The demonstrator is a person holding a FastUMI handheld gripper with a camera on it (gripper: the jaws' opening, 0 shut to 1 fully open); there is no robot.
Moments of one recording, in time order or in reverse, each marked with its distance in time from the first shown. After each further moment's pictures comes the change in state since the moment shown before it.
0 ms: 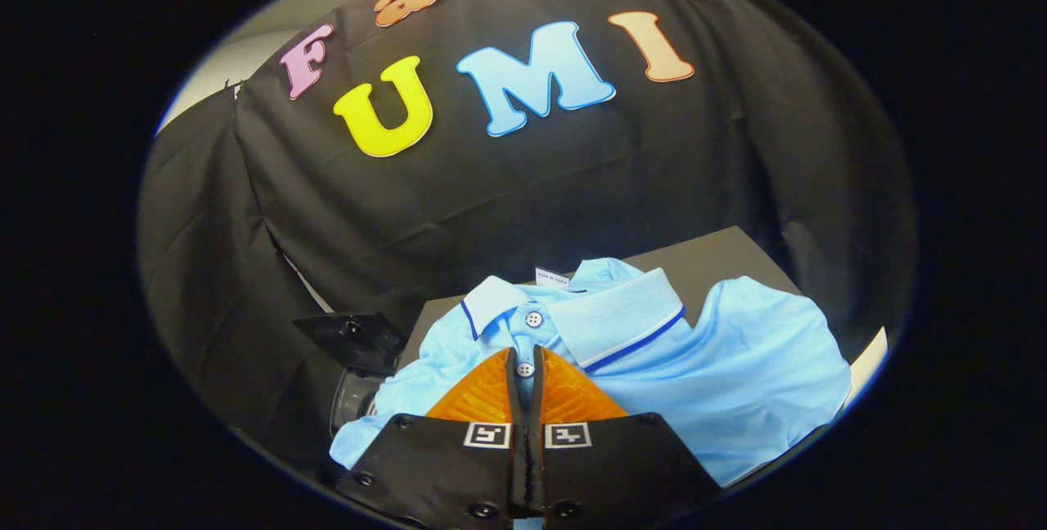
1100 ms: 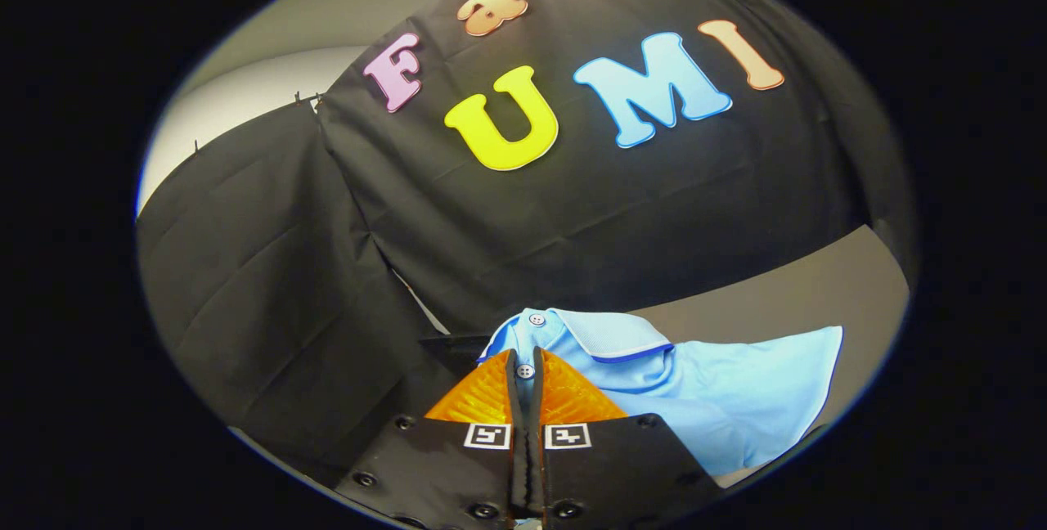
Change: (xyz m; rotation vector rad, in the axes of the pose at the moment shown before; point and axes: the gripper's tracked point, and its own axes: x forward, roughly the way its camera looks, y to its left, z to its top) arm -0.012 0.213 -0.002 0.016 -0.029 0.333
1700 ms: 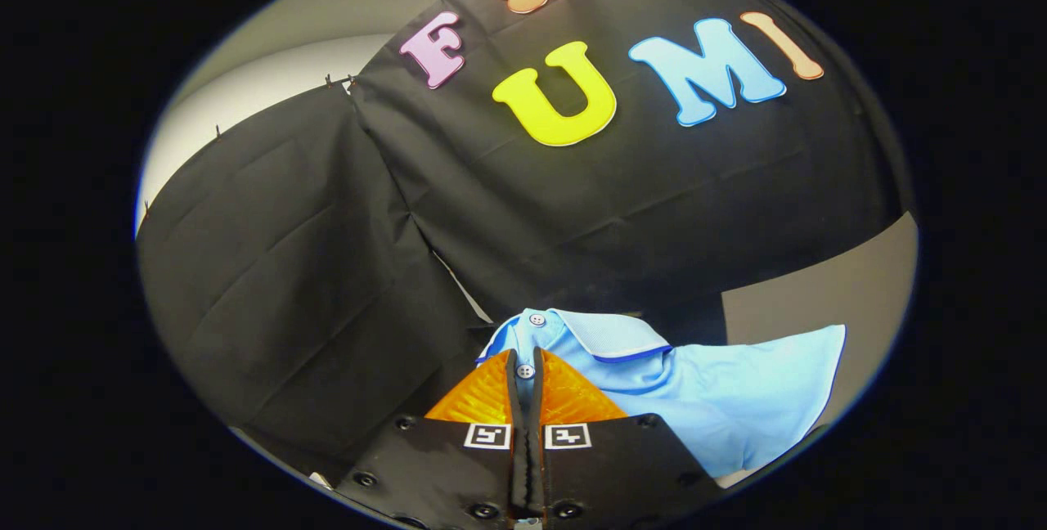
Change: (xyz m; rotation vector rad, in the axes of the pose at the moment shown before) arm 0.038 0.080 -0.029 -0.021 0.047 0.106
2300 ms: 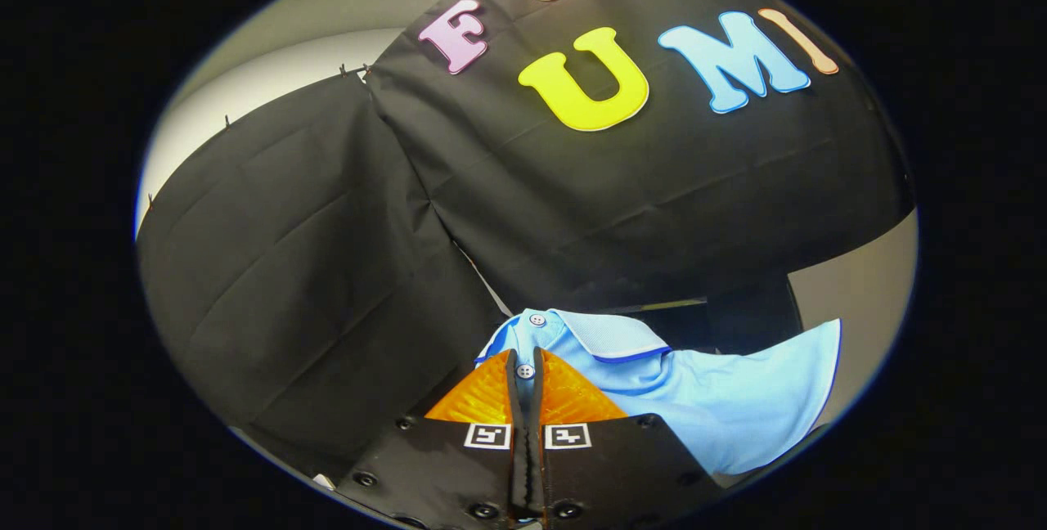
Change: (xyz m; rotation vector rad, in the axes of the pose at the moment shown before) arm 0.039 0.041 -0.027 0.001 0.020 0.044
